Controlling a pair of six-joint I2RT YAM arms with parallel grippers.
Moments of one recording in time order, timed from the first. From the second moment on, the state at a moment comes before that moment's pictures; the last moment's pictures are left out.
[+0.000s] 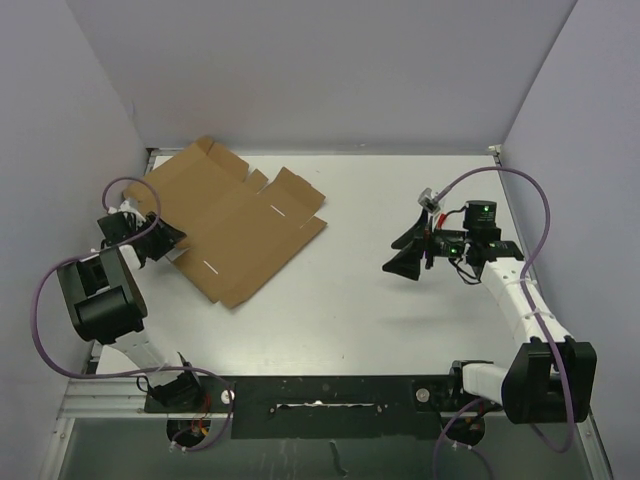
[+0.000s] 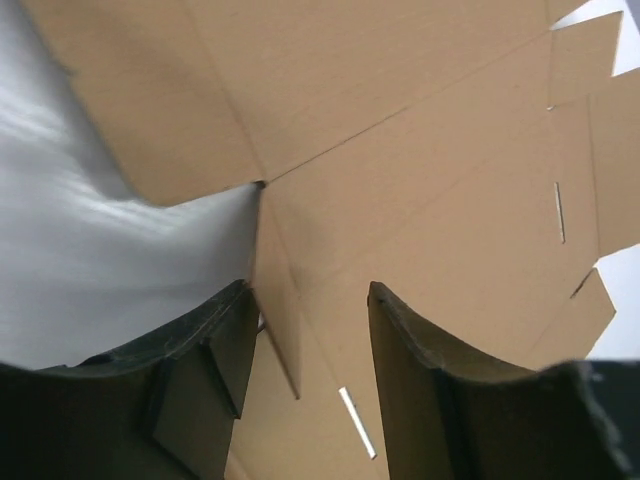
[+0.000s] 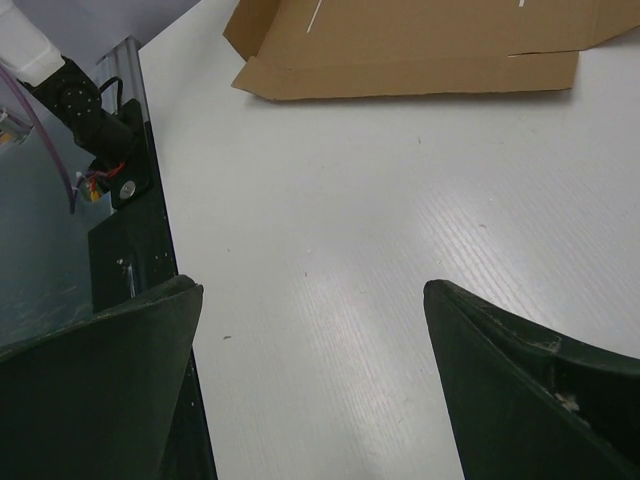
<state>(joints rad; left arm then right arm) 0.46 1.75 0.86 0.13 0.50 -0.43 0.01 1.20 0.86 -0.42 -1.19 -0.28</state>
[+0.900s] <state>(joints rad) -0.13 0.93 0.42 0.08 0.16 -0.77 -0.11 1.20 0.85 -0.39 -1.21 -0.26</state>
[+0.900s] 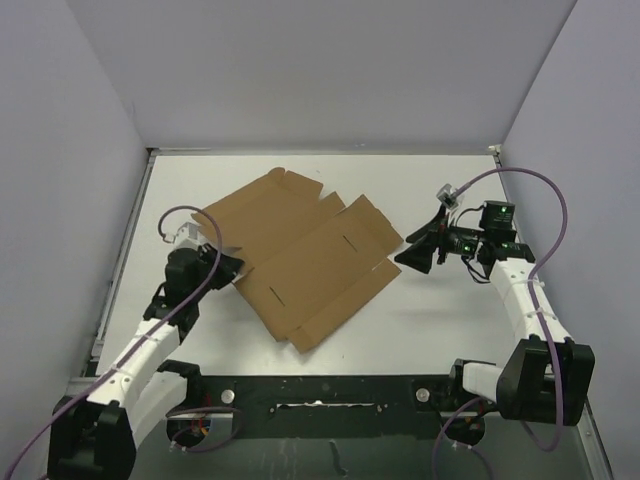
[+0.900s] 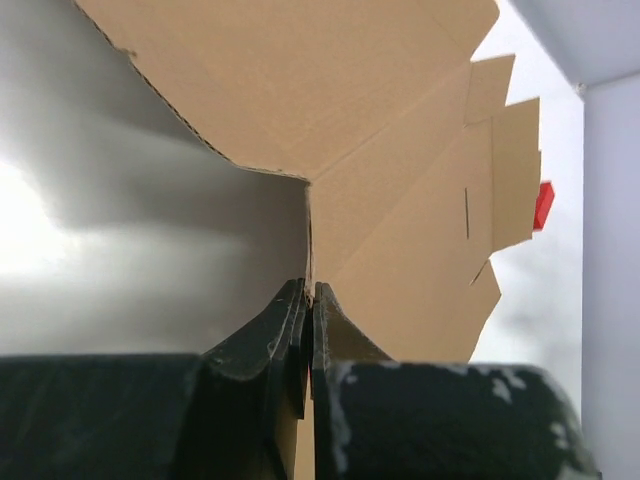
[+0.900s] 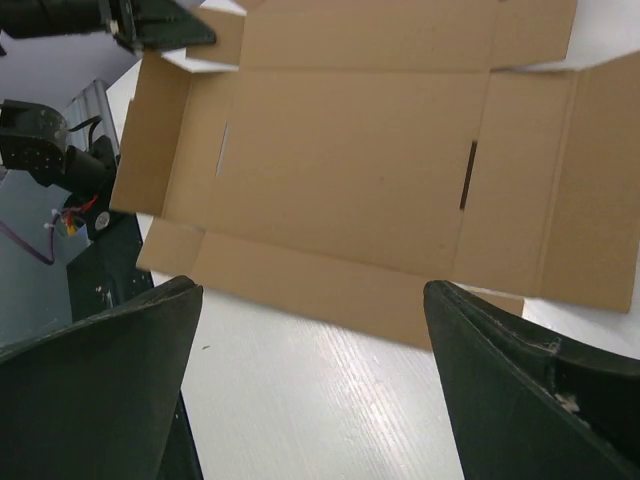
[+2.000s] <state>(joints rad) -0.05 0.87 0.51 -0.31 0.19 -0.82 -0.17 1.25 0.84 -0.40 -1.21 -0.34</state>
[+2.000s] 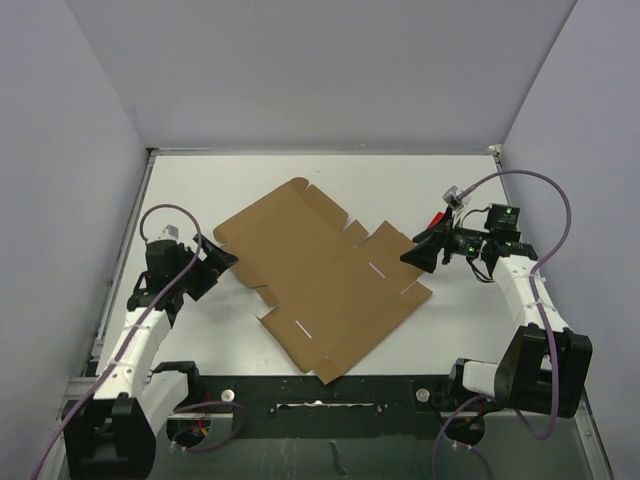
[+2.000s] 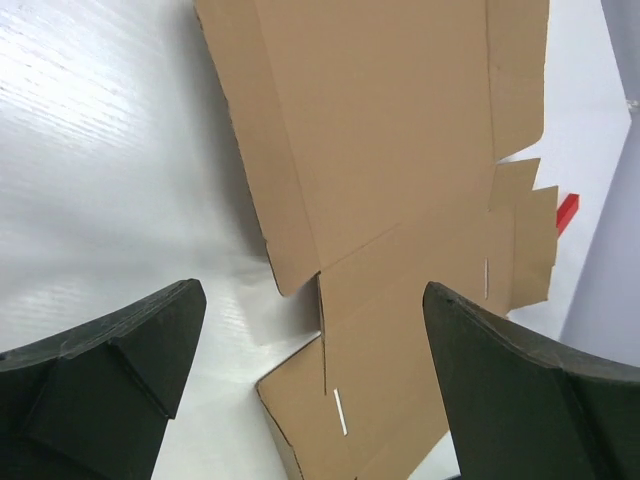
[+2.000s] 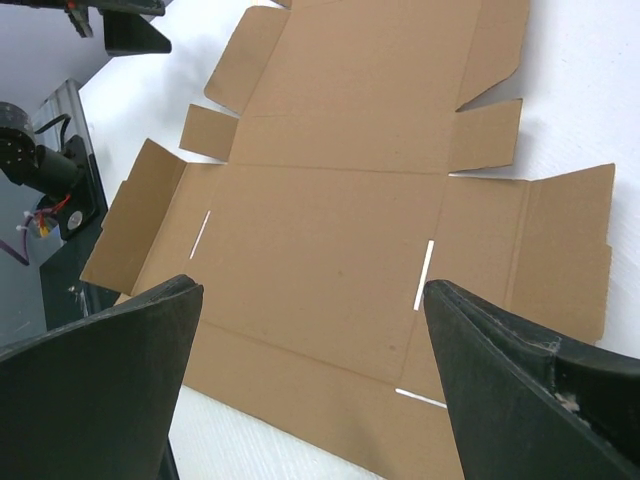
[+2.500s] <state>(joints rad) 0.11 1.40 0.51 0.17 0.46 -0.83 -0.20 1.28 0.84 -0.38 -1.25 -0.29</state>
